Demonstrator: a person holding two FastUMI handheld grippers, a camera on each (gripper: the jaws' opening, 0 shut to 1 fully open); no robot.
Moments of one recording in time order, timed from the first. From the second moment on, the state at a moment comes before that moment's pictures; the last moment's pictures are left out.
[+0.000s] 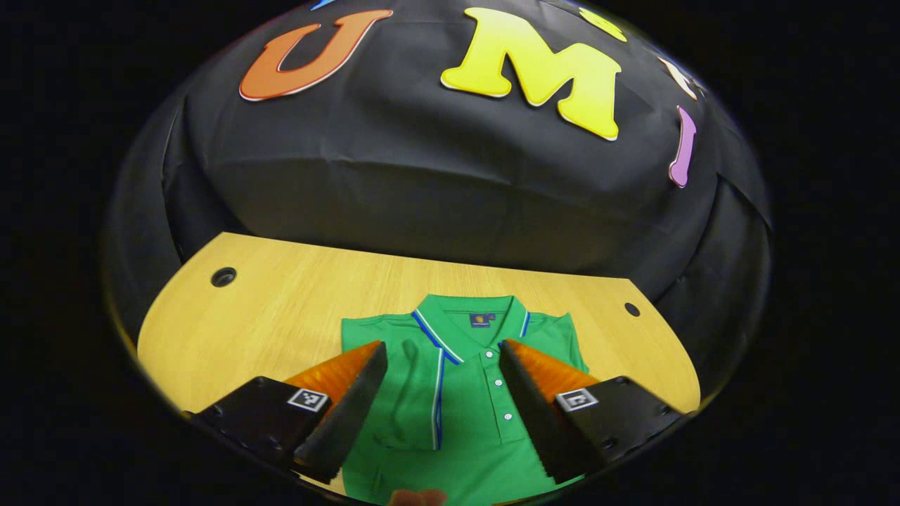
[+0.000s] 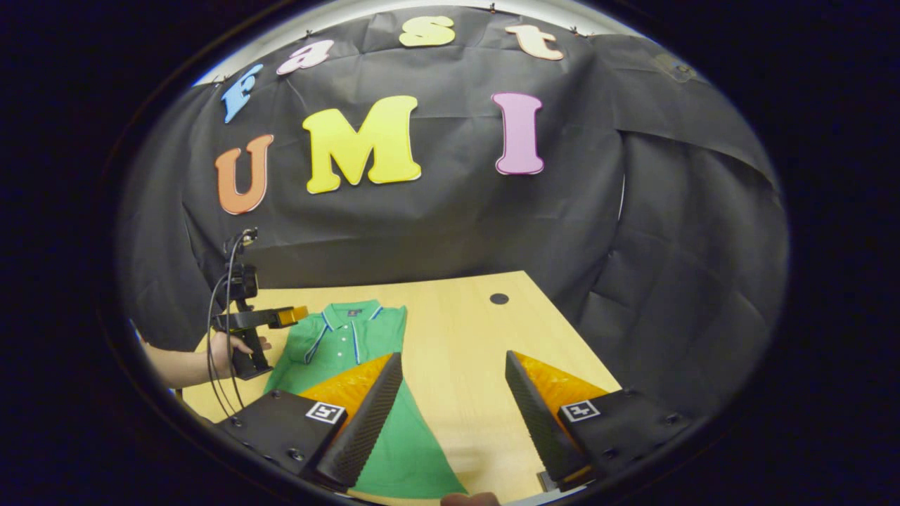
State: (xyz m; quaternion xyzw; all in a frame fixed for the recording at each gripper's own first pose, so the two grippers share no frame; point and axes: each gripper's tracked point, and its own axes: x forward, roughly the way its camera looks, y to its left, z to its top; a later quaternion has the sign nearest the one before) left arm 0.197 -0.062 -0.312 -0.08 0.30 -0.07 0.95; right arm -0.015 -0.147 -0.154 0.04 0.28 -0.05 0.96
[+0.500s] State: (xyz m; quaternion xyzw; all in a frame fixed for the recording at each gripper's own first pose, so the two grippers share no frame) left arm 0.066 -0.029 -0.233 -0.04 0.26 -0.06 0.96; right arm -0.010 -0.098 -0.162 0.00 0.26 0.07 0.96
